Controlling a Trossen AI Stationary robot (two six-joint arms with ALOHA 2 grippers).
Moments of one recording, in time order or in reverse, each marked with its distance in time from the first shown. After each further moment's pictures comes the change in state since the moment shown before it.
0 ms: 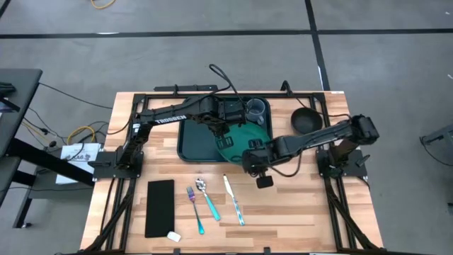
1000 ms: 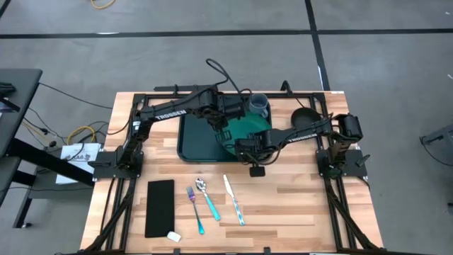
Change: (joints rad) left arm 0.047 0.000 0.000 0.000 -0.024 0.076; right arm -0.174 0.139 -0.058 0.085 -0.044 0.007
